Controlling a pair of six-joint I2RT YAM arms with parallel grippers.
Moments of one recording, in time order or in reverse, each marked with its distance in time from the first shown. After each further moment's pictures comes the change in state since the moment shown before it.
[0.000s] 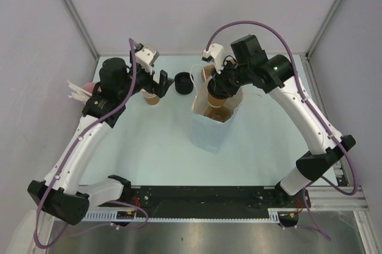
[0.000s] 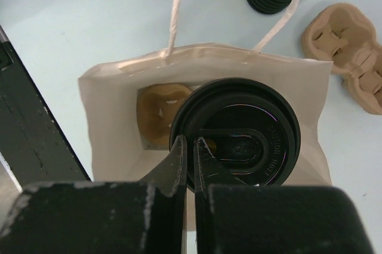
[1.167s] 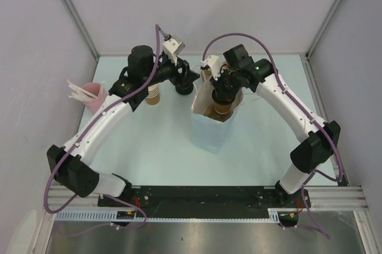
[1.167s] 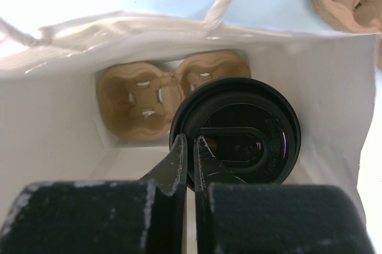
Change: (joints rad) left arm -0.131 0.251 0.132 0.138 0.173 -0.144; right arm -0.066 0.093 -0.208 0.129 0.051 -0.037
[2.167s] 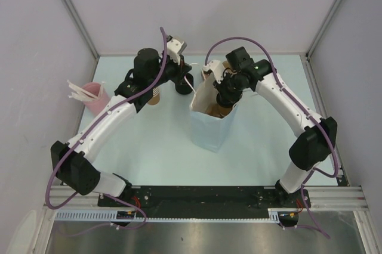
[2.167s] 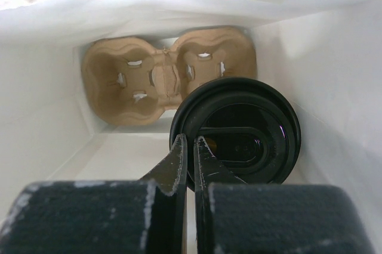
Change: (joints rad) left arm -0.031 0.028 -0.036 0.059 -0.207 0.003; right arm -0.043 0.014 -0.066 -0.009 -0.031 -0.083
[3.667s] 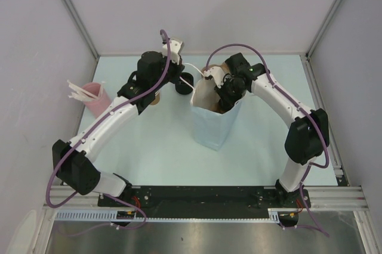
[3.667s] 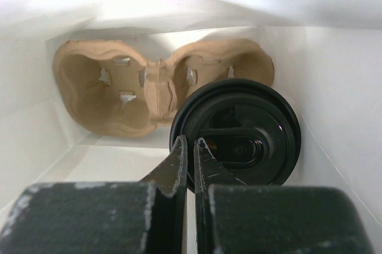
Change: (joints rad) left arm -0.021 0.004 -0.032 0.005 -0.243 -0.008; right arm -0.043 0.078 -0.089 0.067 -0.010 -0.028
